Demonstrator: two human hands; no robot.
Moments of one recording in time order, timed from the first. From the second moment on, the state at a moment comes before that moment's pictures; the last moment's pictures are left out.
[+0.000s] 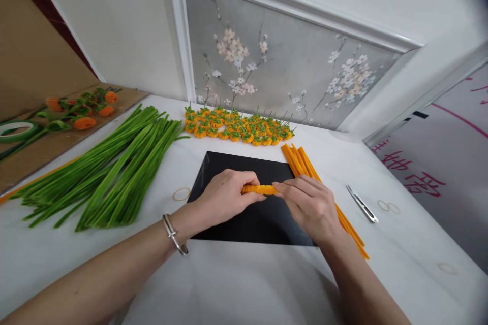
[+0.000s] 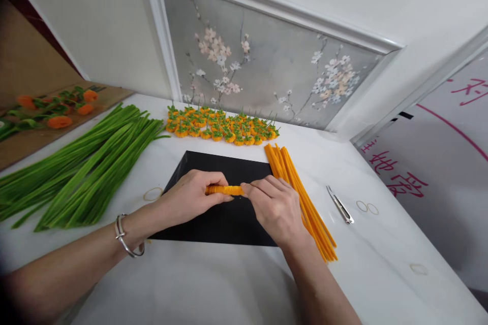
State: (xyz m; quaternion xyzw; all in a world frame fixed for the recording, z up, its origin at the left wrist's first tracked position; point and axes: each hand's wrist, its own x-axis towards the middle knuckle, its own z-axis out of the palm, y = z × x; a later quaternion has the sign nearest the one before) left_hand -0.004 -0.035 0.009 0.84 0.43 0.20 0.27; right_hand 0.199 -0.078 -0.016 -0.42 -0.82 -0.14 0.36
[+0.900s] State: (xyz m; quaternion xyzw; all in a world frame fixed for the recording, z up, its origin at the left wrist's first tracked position) left_hand -0.022 -0.020 0.021 0.83 0.36 0.15 0.40; right_hand 0.213 -0.077 -0.014 -0.41 -0.82 -0.15 0.37
